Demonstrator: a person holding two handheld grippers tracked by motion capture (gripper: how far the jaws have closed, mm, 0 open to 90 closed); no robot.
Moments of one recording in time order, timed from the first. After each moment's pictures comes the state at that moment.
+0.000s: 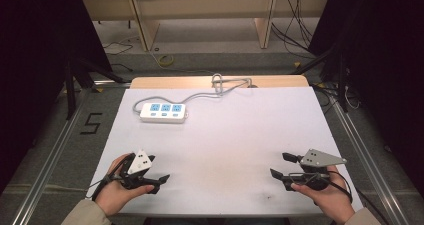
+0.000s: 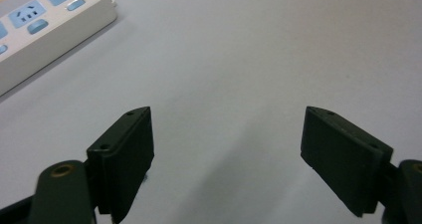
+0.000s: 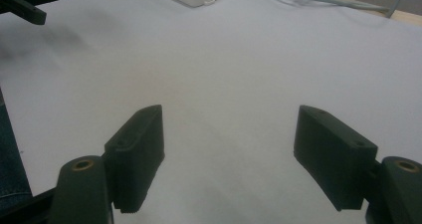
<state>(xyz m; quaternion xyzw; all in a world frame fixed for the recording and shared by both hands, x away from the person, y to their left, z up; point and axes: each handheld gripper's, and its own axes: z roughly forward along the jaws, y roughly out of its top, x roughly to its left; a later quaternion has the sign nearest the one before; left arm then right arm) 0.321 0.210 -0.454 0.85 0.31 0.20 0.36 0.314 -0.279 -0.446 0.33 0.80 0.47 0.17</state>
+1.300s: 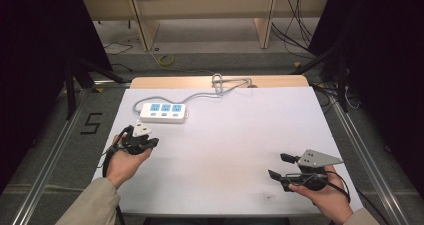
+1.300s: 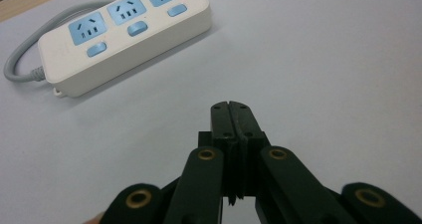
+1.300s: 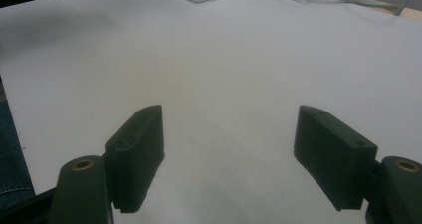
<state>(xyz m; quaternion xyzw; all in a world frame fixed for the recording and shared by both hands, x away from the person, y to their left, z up) 0.391 0.213 -0.432 0.82 0.43 0.22 0.32 0.315 -0.274 -0.447 0.32 0.81 0.47 0.16</state>
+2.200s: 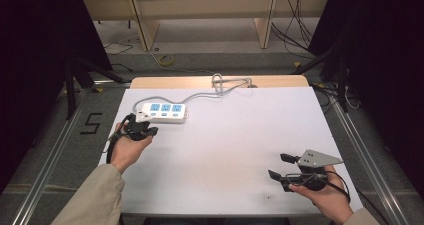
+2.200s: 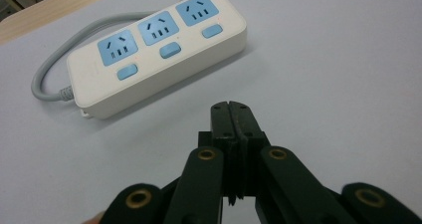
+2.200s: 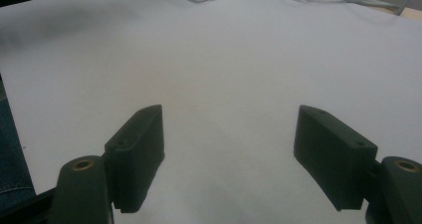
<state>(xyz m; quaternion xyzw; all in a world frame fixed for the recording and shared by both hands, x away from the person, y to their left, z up) 0.427 0.214 -0.427 0.81 0.44 0.24 0.31 0.315 -0.275 -0.447 0.32 0.81 0.47 0.16</state>
